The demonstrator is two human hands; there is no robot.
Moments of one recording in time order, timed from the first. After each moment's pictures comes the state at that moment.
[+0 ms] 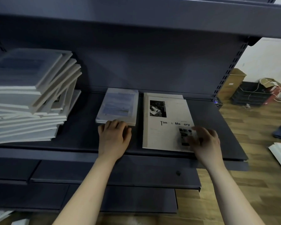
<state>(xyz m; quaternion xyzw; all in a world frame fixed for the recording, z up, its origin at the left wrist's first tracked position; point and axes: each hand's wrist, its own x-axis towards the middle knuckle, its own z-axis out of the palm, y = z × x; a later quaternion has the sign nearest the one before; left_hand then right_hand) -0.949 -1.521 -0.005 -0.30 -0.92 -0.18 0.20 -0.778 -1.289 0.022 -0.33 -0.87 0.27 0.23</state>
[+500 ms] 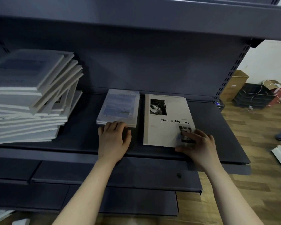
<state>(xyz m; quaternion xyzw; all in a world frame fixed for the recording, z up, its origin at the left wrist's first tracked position) -0.947 -1.522 -0.005 -0.29 -0.91 -0.21 0.21 -0.788 -1.281 0.008 -0.27 -0.92 0.20 0.19</state>
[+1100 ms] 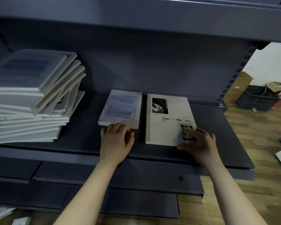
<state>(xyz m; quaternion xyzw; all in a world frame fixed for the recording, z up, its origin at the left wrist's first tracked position) -0.947 -1.521 -0.004 -0.30 -0.91 -0.20 0.20 -0.808 -1.259 -0.001 -0.25 -0.93 0.22 0.19</state>
